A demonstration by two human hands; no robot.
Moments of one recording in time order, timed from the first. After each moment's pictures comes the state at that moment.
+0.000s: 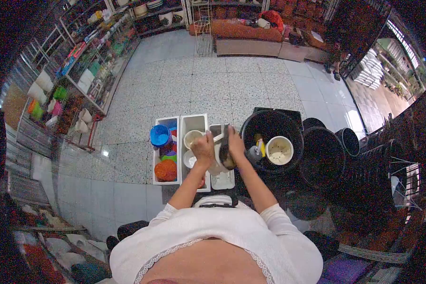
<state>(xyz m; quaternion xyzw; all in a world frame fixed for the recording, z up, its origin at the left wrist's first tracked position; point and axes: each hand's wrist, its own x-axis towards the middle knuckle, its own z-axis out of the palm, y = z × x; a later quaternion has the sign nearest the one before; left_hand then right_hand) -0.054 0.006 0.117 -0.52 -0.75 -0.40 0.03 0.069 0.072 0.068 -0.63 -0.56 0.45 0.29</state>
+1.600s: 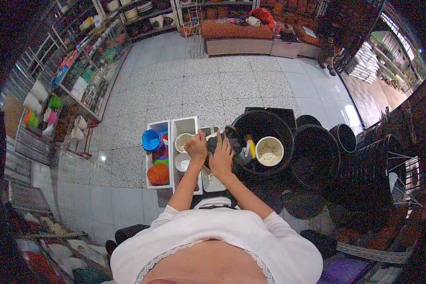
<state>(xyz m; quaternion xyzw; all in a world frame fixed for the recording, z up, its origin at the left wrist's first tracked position) -0.010 0.037 0.128 -0.50 -0.77 -0.40 -0.01 0.090 0.003 0.127 -0.58 -0.75 0.15 0.28</state>
